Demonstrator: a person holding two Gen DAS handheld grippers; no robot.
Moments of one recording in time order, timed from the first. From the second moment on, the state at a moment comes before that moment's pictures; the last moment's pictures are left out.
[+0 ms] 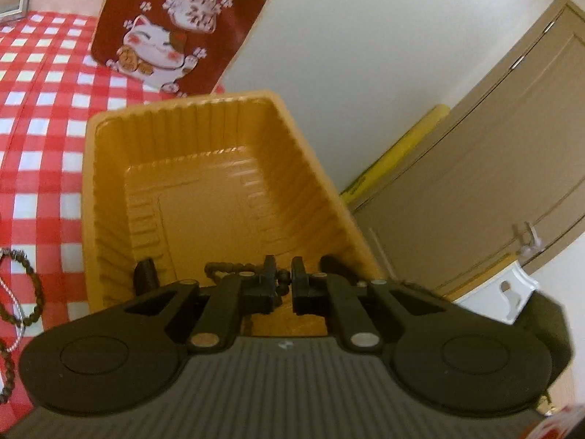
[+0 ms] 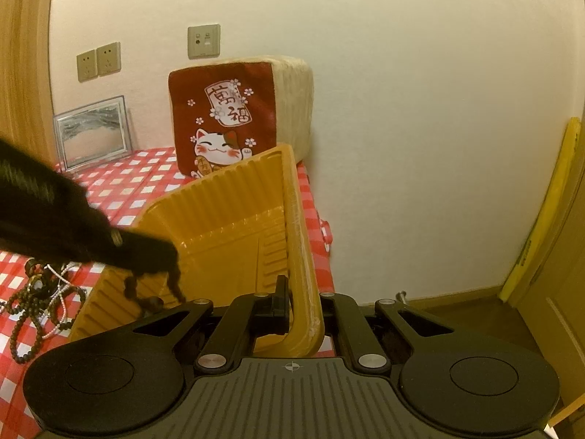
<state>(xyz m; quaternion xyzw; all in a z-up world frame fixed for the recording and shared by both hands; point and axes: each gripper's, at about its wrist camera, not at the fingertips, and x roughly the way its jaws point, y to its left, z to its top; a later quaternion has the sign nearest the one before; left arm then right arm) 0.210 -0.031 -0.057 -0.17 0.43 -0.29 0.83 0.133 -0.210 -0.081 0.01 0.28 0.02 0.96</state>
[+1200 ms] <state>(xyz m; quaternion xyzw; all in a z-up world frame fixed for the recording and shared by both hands) 0.133 0.116 -0.070 -0.07 0.42 -0.04 0.90 0.134 -0.208 -0.084 0.00 0.29 0.01 0.96</state>
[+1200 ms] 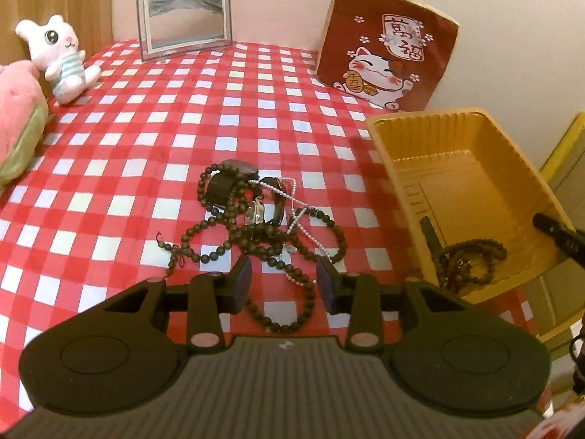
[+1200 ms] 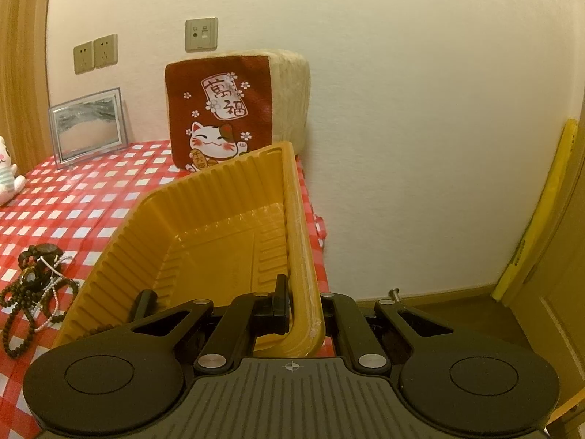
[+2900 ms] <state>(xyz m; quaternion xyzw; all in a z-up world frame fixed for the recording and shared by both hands) 0.255 0.143 -0.127 -0.25 0.44 0.00 0.86 0.135 -0.208 -0.085 0.00 0.30 -0.01 0.95</state>
